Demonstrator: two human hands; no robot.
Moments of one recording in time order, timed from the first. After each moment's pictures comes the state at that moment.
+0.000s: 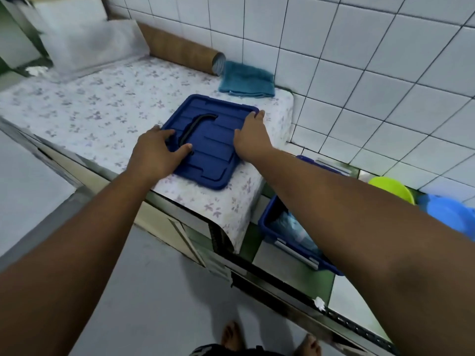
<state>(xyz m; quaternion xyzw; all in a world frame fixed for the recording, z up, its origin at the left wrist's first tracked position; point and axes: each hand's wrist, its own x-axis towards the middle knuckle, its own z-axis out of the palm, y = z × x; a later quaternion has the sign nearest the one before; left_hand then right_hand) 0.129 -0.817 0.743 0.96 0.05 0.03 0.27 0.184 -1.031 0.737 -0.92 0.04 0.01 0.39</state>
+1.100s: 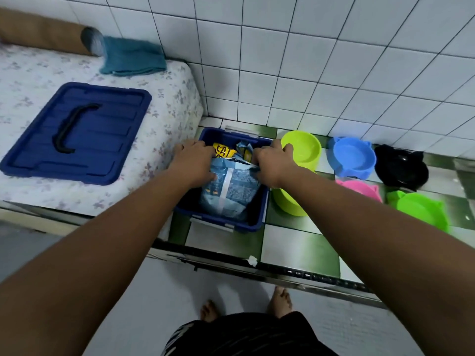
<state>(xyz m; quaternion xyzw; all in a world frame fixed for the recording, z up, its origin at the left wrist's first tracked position) 0.108 -1.075 0.686 0.96 -0.25 -0.13 -0.02 0.046 -1.274 0.679 -0.99 0.03 0.12 0.02</state>
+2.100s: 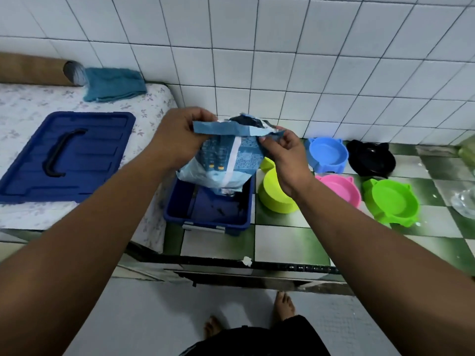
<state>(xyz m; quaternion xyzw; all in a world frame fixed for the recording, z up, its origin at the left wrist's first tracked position) 0.079 -1.088 0.789 0.80 -0.28 -0.06 0.52 -0.009 -1.293 0.710 -0.54 0.16 -0.21 0.80</state>
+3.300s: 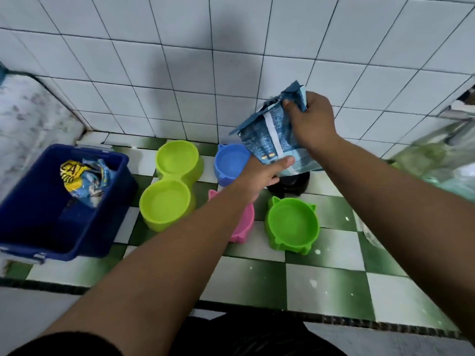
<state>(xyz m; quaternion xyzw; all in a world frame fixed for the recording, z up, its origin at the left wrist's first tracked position) -0.041 -1.538 0.643 0.60 -0.08 -0.36 0.71 -0.049 -1.667 0.739 -0.83 0.20 -0.24 0.45</state>
